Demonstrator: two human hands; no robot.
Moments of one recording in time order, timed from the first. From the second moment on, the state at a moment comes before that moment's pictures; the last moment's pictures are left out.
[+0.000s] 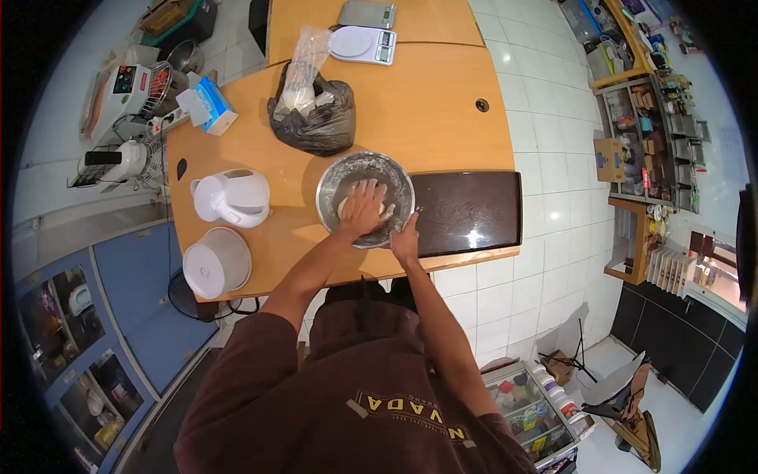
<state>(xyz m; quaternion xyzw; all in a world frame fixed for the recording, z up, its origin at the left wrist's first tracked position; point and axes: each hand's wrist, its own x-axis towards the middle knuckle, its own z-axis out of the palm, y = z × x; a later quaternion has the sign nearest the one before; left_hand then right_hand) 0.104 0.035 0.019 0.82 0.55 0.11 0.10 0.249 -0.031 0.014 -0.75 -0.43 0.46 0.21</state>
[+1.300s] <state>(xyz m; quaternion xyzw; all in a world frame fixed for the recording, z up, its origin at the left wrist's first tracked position) 0.081 0.031 0.046 0.80 0.53 0.08 0.27 0.260 -0.028 0.032 -0.75 -0.42 0.47 0.20</state>
